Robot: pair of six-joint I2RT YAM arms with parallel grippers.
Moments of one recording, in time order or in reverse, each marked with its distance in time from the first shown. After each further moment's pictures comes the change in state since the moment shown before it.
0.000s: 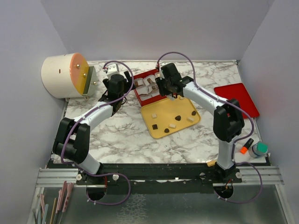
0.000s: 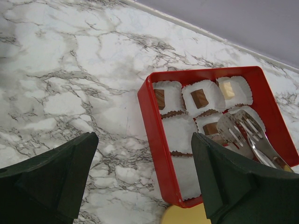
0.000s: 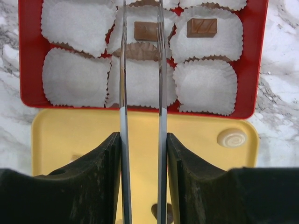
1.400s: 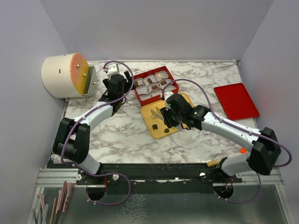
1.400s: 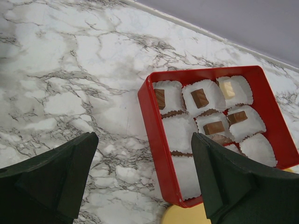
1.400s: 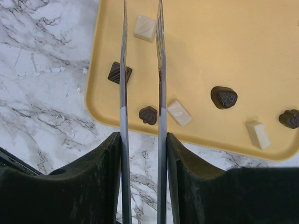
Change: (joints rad) left arm 0.000 0.000 0.000 0.000 0.001 0.000; right arm 0.247 -0.575 -0.578 -0.061 0.016 0.136
